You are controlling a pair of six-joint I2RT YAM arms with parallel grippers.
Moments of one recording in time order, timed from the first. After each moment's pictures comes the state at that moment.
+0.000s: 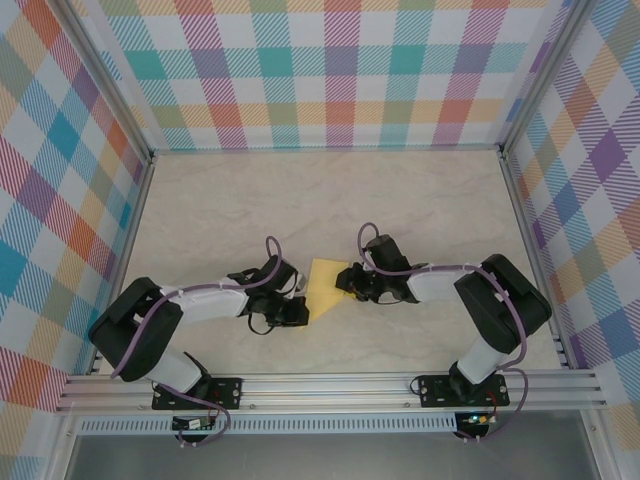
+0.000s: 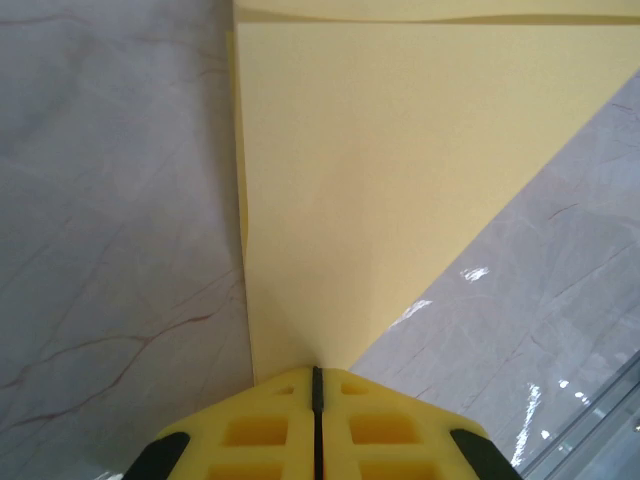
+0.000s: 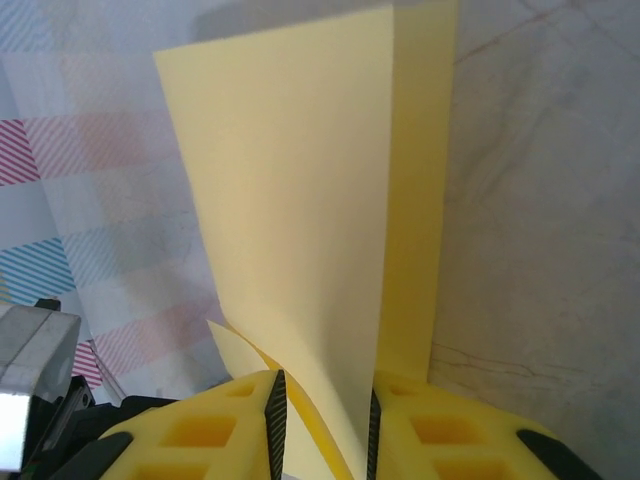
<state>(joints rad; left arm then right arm) -0.72 1.48 0.62 -0.30 0.40 -0.65 0.63 1.64 0.65 0.15 -0.50 1.01</state>
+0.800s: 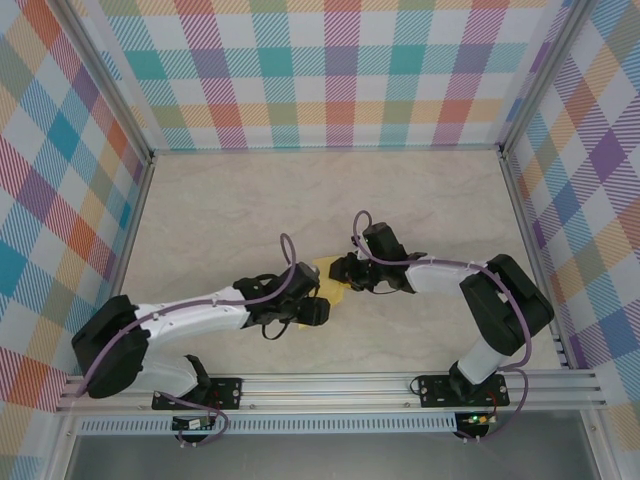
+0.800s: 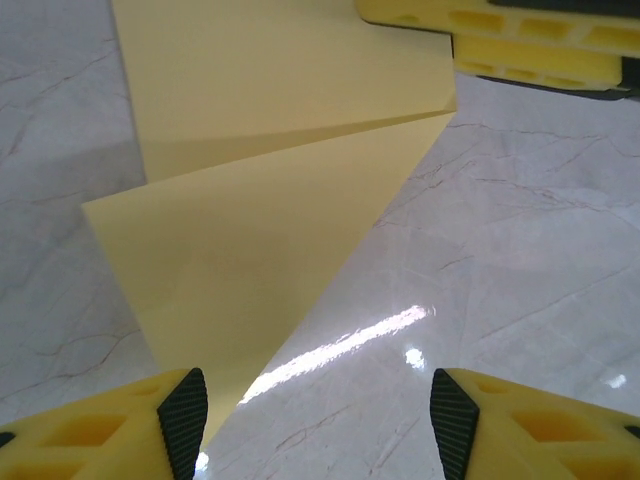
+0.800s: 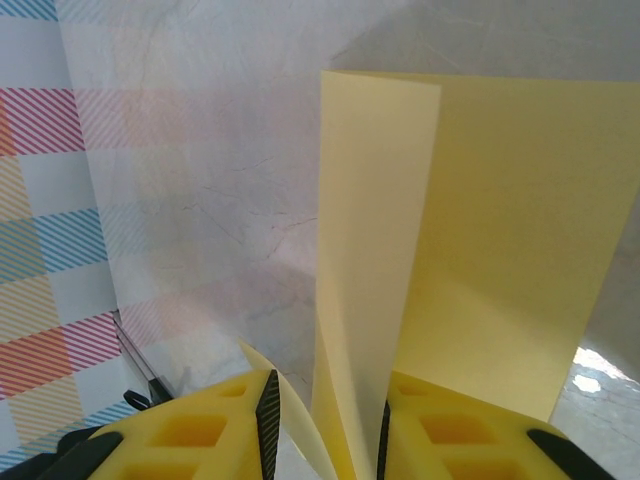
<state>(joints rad) -0.98 1.37 0.77 -0.43 -0.06 -0.72 0.63 1.63 0.75 0.06 -0.55 0.94</state>
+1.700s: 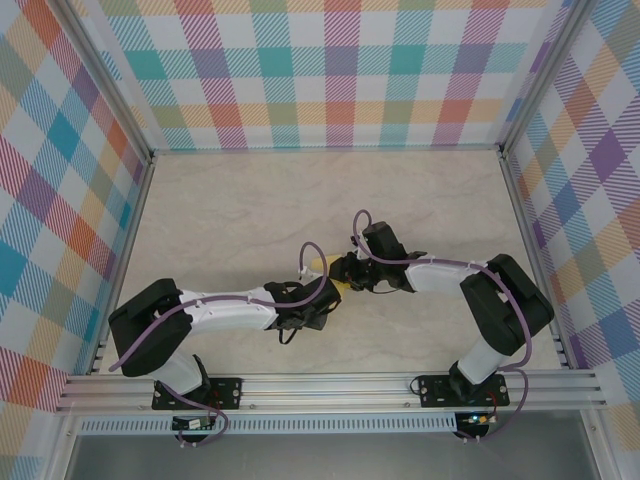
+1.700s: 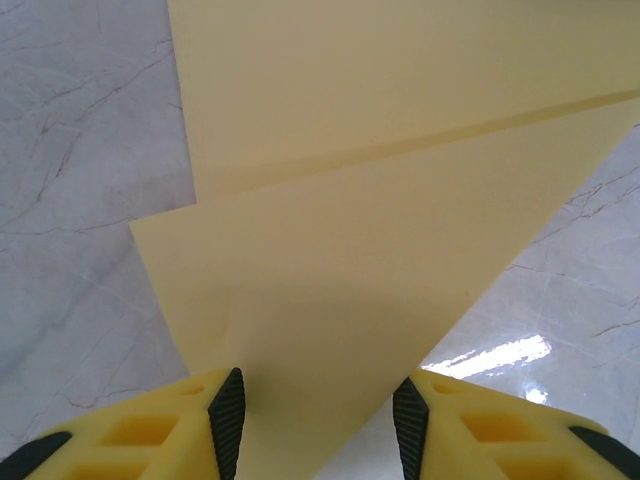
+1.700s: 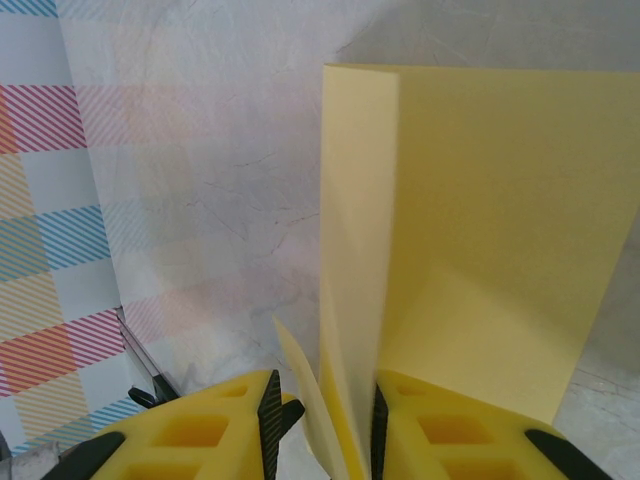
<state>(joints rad) -1.07 1.56 0.82 -0.44 -0.28 -0.74 0.63 1.63 0.76 0.05 -0.55 0.95</state>
